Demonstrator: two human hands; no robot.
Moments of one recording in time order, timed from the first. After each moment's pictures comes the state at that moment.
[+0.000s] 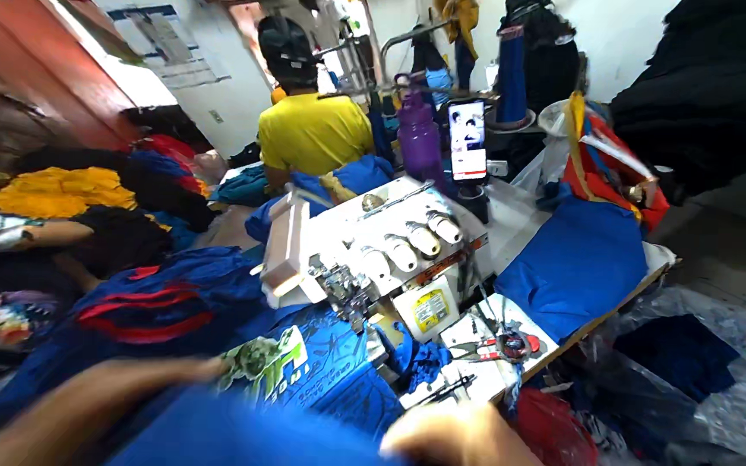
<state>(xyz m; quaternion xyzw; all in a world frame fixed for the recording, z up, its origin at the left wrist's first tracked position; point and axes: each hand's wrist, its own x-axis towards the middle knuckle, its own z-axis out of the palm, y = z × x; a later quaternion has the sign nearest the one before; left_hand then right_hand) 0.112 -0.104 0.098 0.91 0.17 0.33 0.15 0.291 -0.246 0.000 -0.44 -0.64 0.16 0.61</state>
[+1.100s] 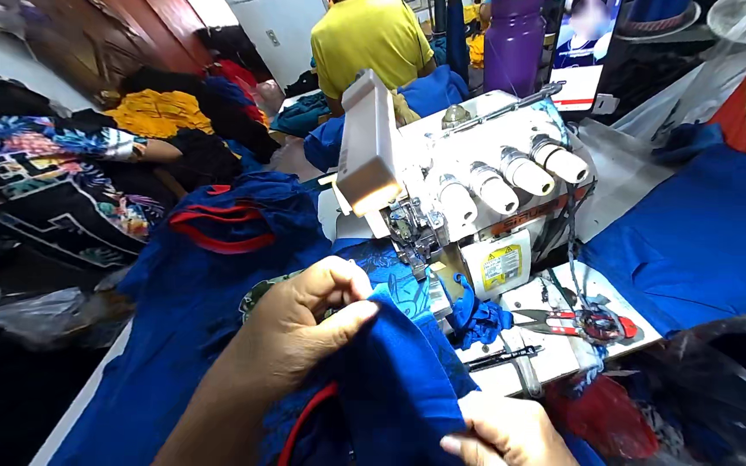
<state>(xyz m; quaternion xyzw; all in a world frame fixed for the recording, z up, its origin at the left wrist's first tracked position) 0.129 -0.055 0.036 0.84 0.21 0.32 0.39 0.273 -0.234 -0.053 -0.52 -0.60 0.23 0.57</state>
